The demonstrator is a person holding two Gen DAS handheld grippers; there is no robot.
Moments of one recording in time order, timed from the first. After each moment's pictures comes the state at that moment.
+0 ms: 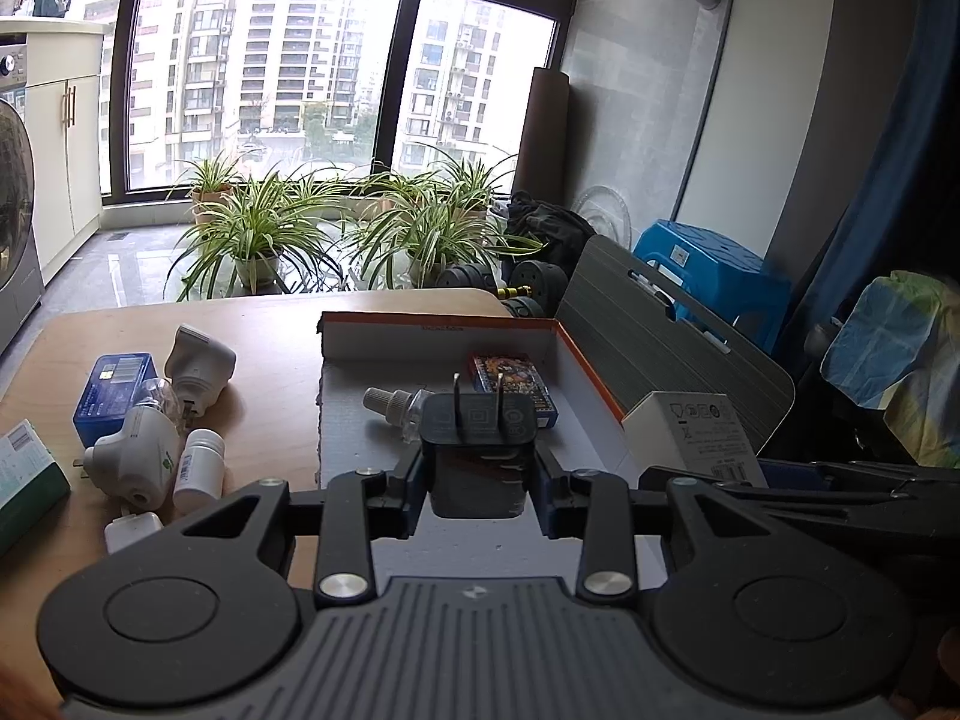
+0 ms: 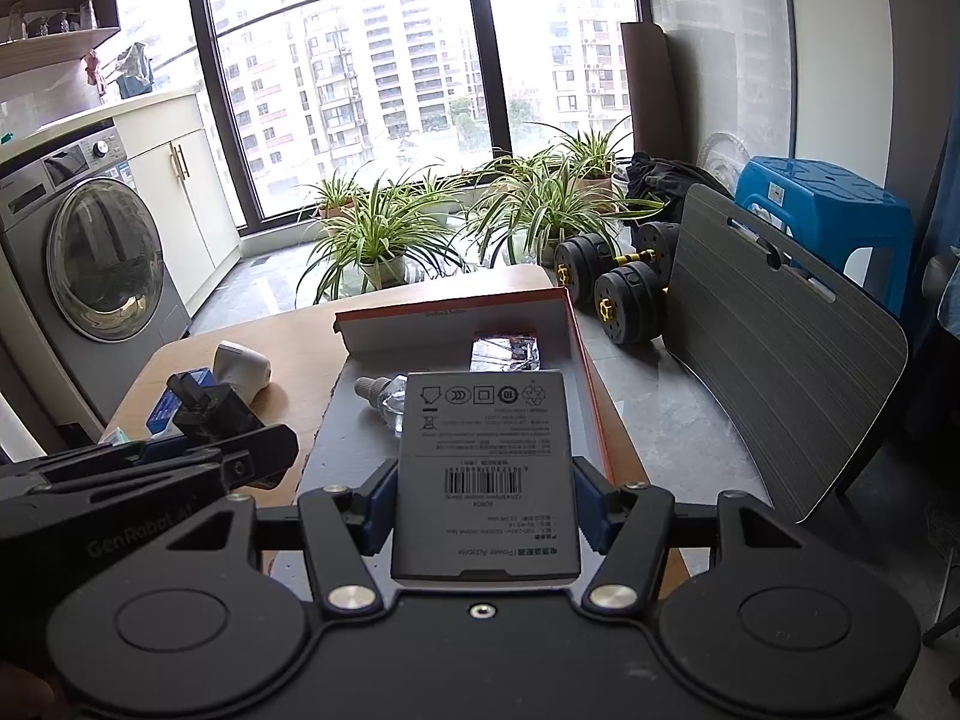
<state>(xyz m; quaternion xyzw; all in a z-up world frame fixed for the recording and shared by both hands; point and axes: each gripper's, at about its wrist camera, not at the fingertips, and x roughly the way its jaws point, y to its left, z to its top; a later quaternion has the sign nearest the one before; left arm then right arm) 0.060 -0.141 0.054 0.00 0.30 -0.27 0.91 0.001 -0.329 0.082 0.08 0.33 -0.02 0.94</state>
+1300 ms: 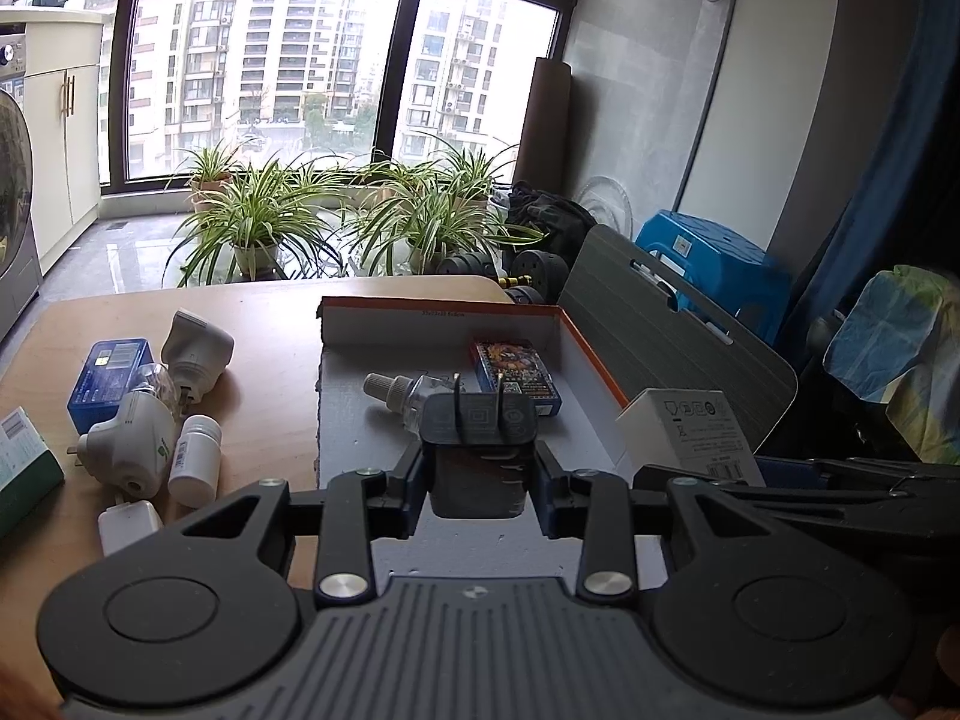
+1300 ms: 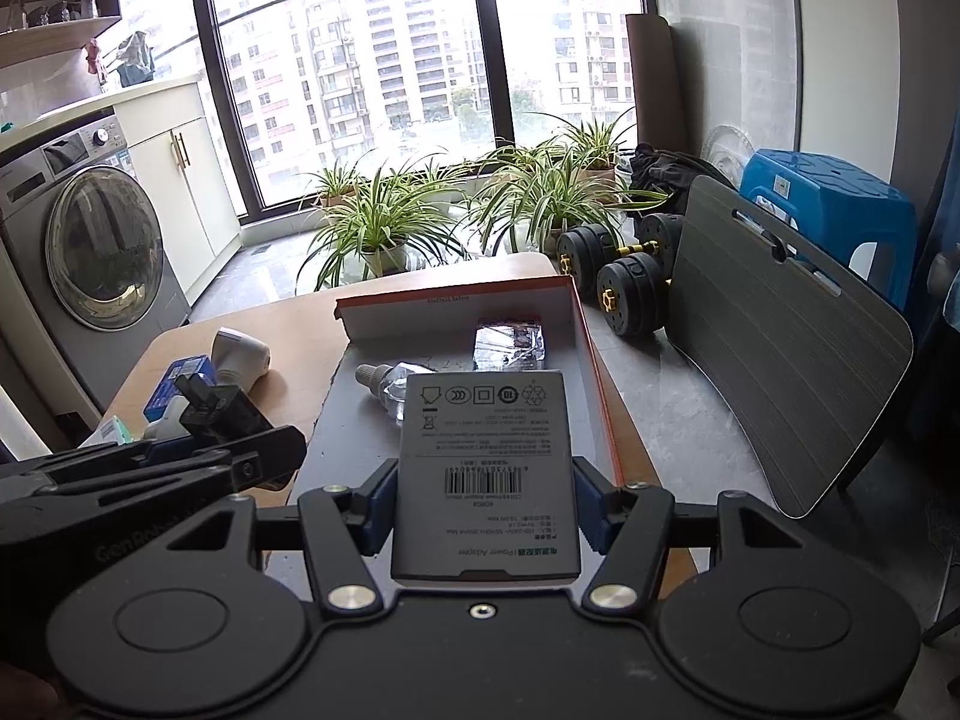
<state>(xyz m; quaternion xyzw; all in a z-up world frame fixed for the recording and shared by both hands) 0.060 -0.139 0.046 0.00 0.31 -0.27 0.91 0.002 -0.327 0.076 0.08 0.33 -0.02 0.94</state>
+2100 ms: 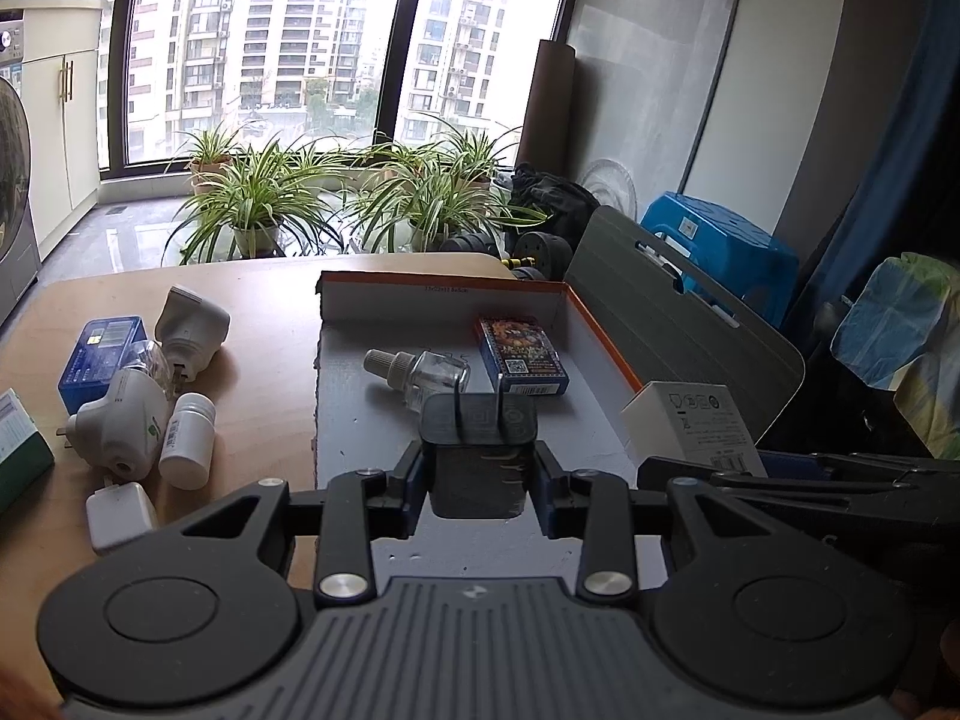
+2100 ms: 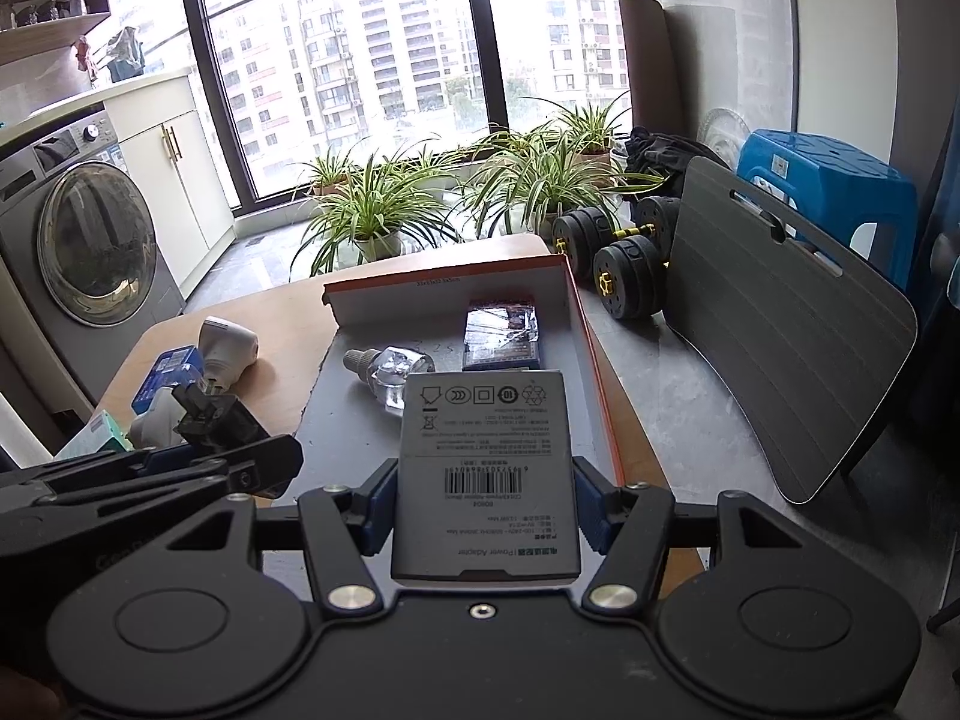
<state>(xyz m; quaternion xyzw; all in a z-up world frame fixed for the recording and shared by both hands) 0.066 -0.144 0.034 0.00 0.33 -0.27 0.91 0.010 -0.331 0.061 0.09 0.35 -0.02 0.93</state>
